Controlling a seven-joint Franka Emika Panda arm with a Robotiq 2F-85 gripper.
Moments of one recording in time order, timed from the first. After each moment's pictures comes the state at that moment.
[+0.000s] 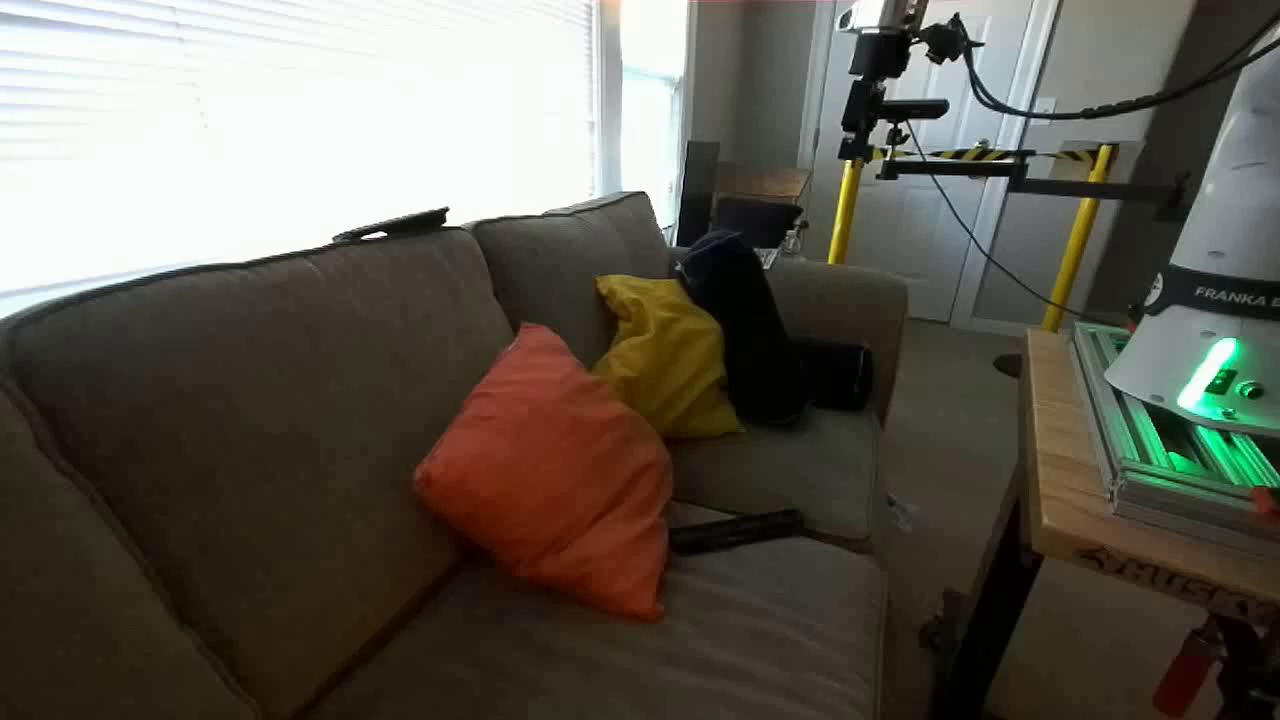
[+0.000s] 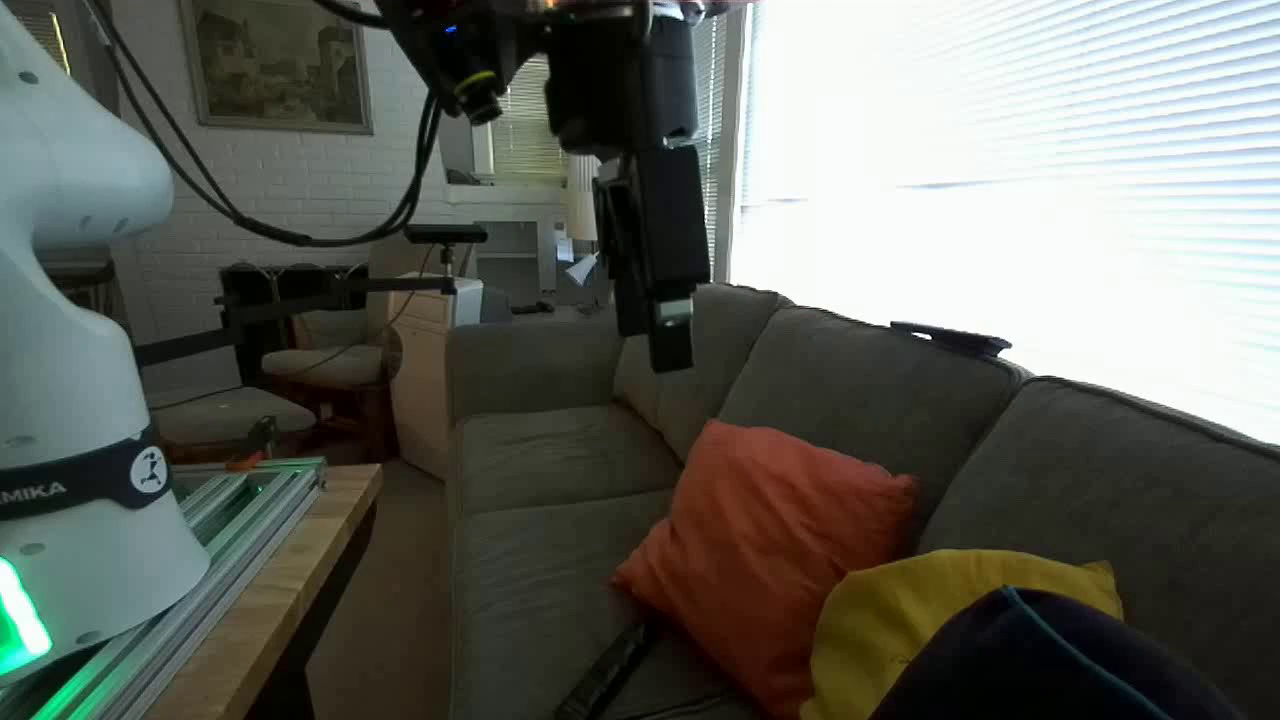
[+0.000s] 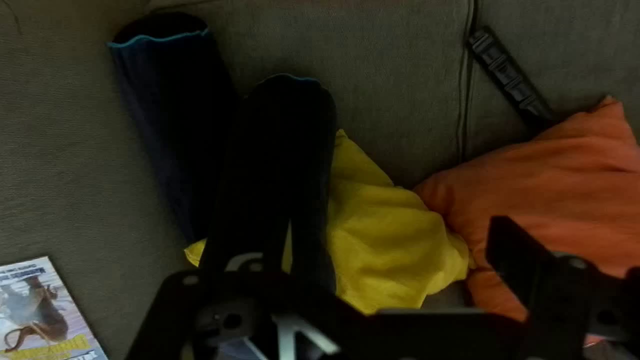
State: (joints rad) arm -0.13 -0.32 -0.20 -2.54 -0.08 2.36 -0.31
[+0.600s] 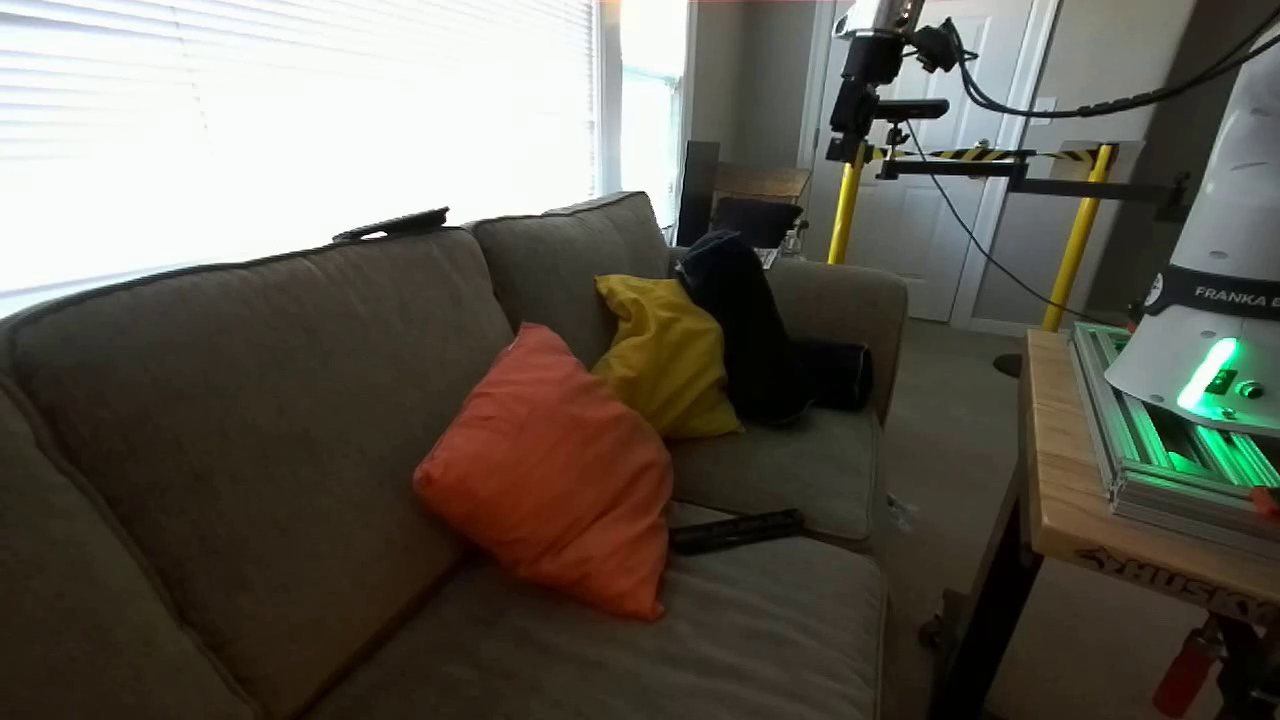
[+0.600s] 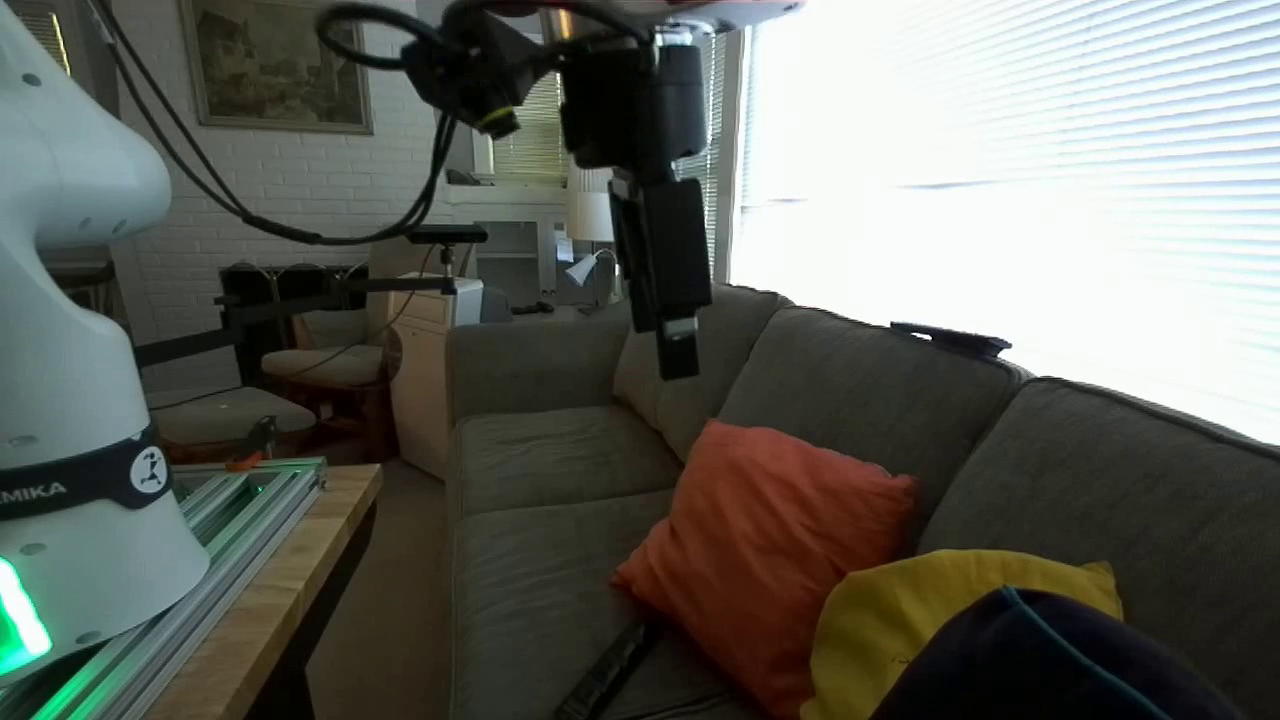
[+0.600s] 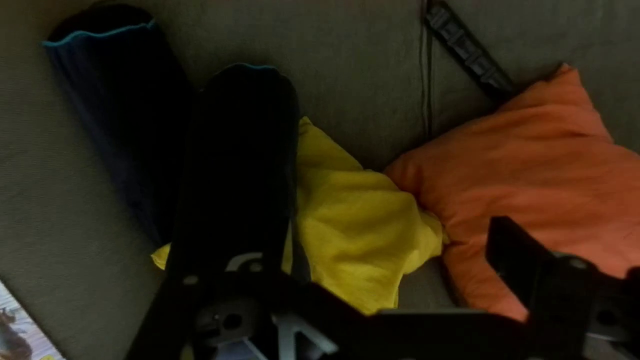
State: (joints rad) arm -0.10 -0.29 -0.21 -2.53 0.06 2.38 -0.32
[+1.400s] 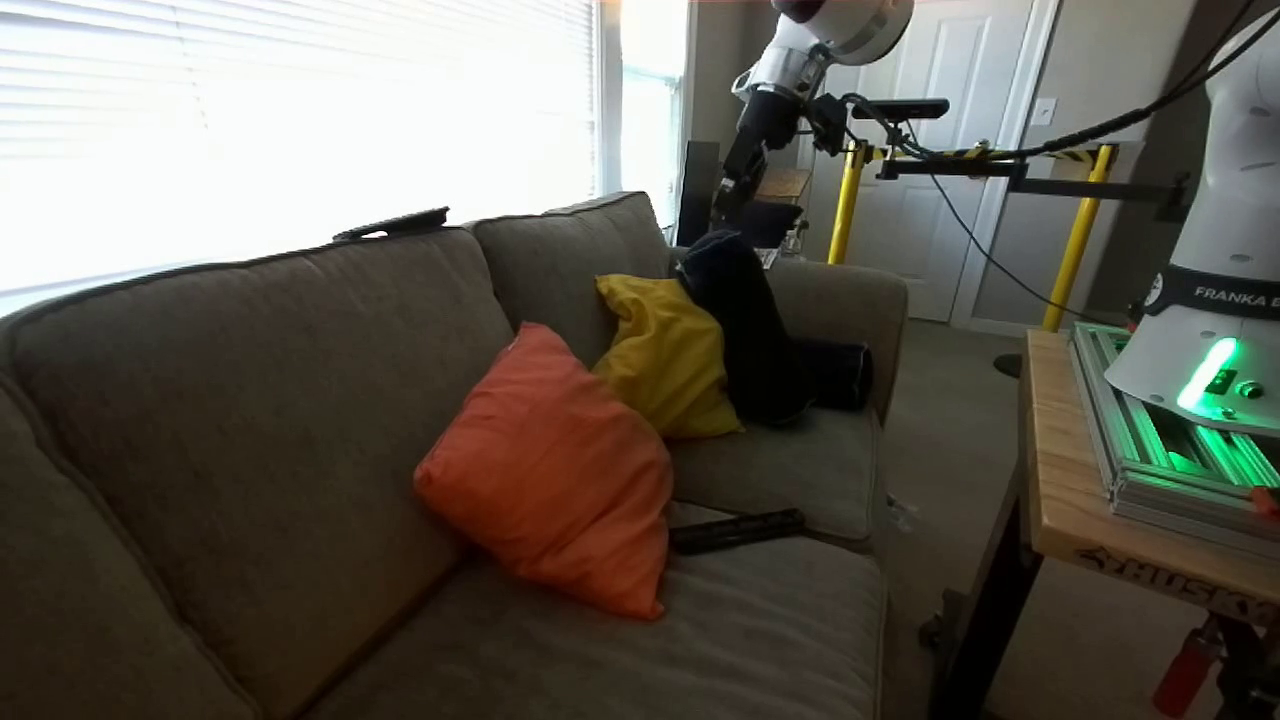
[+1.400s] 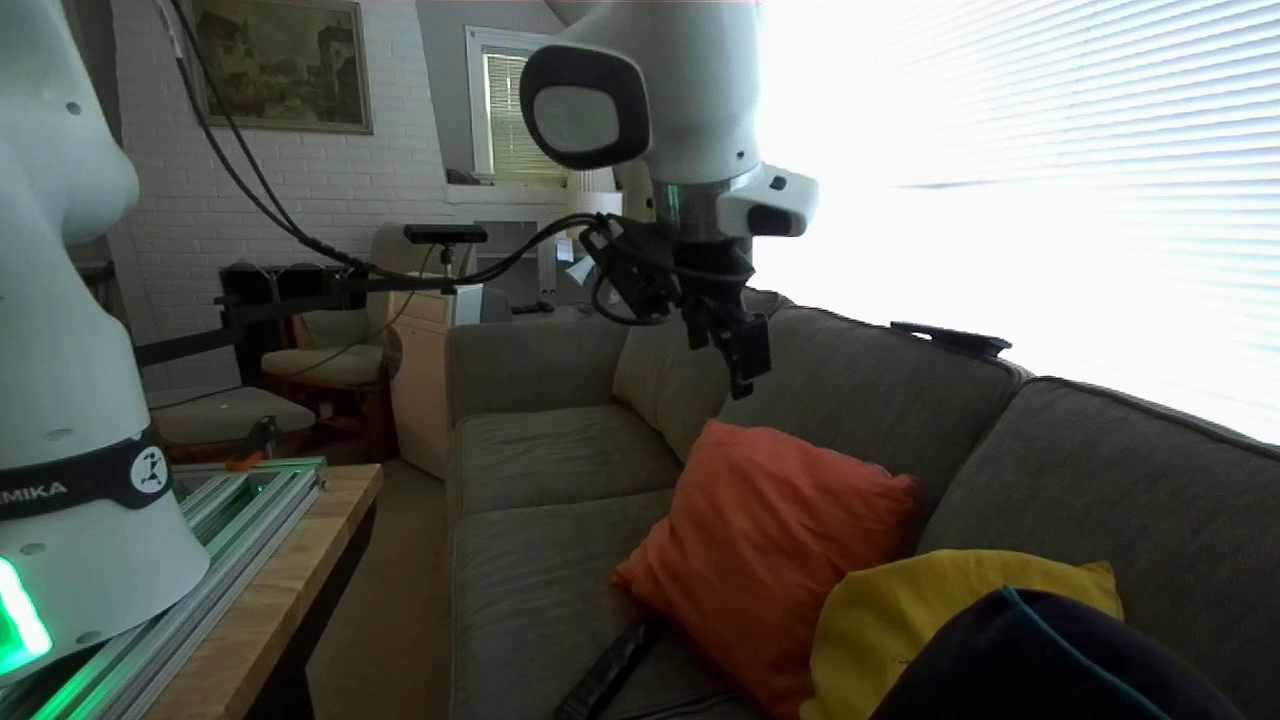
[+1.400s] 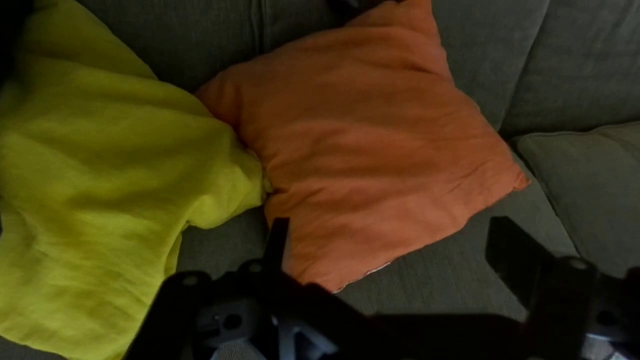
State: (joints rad) arm 0.20 0.07 -0.16 -2.38 0.74 2.60 -0.75
